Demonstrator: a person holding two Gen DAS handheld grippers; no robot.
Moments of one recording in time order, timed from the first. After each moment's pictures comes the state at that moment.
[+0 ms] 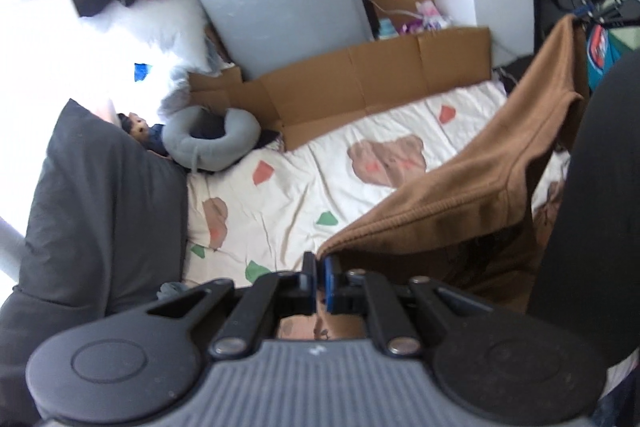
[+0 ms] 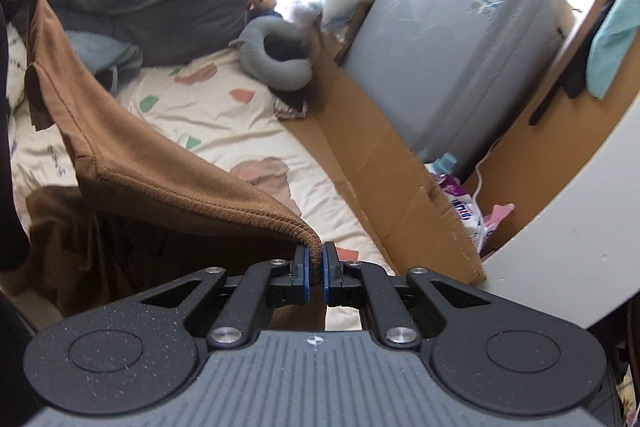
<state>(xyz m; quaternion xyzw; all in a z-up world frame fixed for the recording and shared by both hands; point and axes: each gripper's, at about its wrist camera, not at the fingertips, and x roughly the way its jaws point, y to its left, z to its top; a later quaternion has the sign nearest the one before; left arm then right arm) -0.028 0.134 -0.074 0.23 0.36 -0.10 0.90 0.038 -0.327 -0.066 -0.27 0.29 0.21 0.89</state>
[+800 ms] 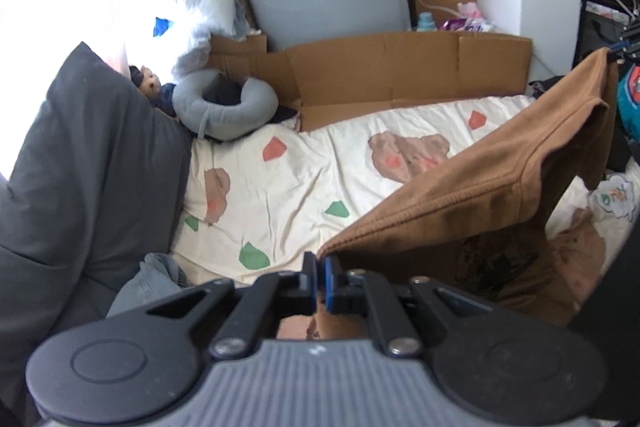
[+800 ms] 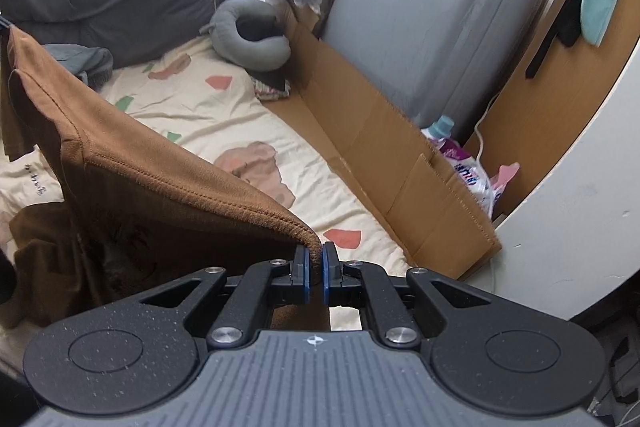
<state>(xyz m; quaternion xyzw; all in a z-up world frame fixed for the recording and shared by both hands) 0.044 0.159 -0.128 0.17 0.39 -0.07 0.90 0.089 -0.319 -0.106 -0.22 0.34 0.18 0.90</state>
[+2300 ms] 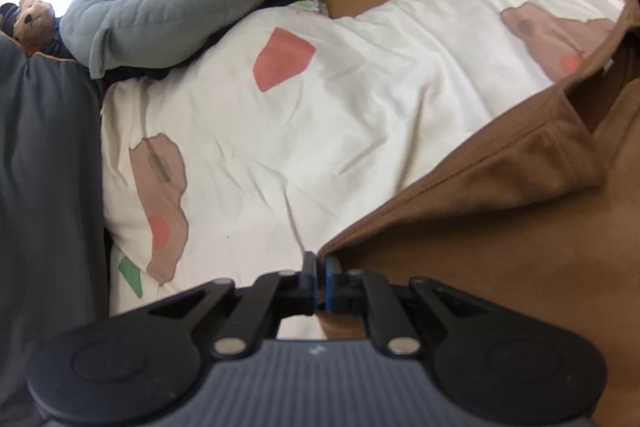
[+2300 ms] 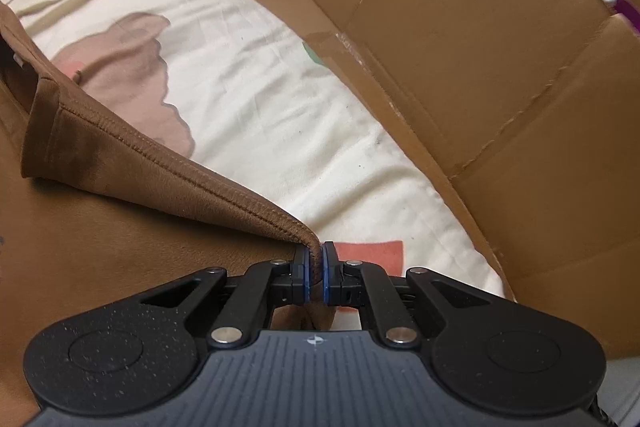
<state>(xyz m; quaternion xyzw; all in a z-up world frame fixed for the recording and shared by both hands) 0.372 0.208 -0.404 0.26 0.49 -0.04 0.83 0.431 -0.294 -0.408 -0.23 0.48 0.14 0.83</state>
